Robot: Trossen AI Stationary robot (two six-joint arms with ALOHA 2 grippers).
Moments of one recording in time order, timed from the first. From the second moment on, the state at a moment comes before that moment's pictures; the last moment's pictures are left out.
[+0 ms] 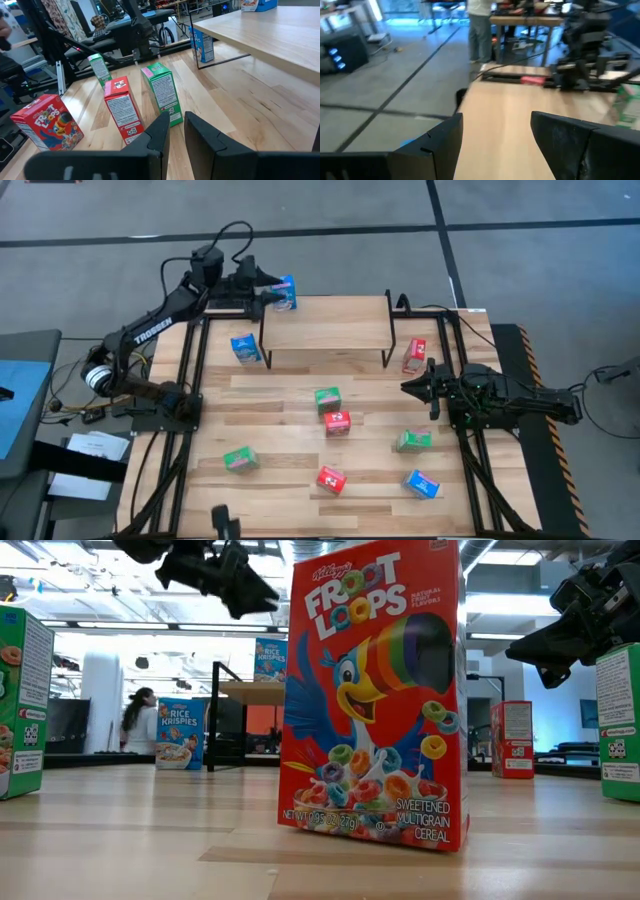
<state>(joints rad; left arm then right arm) 0.88 1.30 1.13 0.00 0.63 0.18 -0.13 0.00 0.09 -0.21 -0.03 0.24</state>
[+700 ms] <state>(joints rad) 0.46 1.16 1.13 -0.20 0.62 0.08 -0.13 0.00 0.09 -0.21 -0.03 0.24</state>
